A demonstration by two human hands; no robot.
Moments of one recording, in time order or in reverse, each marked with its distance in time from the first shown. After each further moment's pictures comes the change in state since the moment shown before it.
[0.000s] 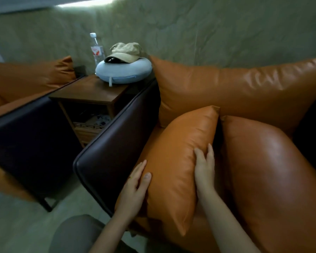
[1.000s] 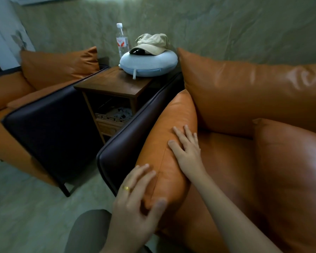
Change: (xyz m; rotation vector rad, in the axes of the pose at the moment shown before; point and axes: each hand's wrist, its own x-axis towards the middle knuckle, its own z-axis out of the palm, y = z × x) left_hand -0.056 0.018 -0.042 0.419 0.350 0.384; right_hand 0.020 -0.018 0.093 -0.367 -0.443 -0.376
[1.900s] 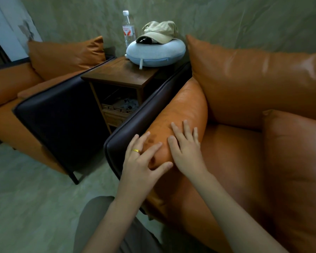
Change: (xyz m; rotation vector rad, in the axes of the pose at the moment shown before) left_hand 0.050 -0.023 0.010 0.118 -0.031 -0.058; right_hand -0.015 -0.007 0.020 -0.208 -0.055 -0.066
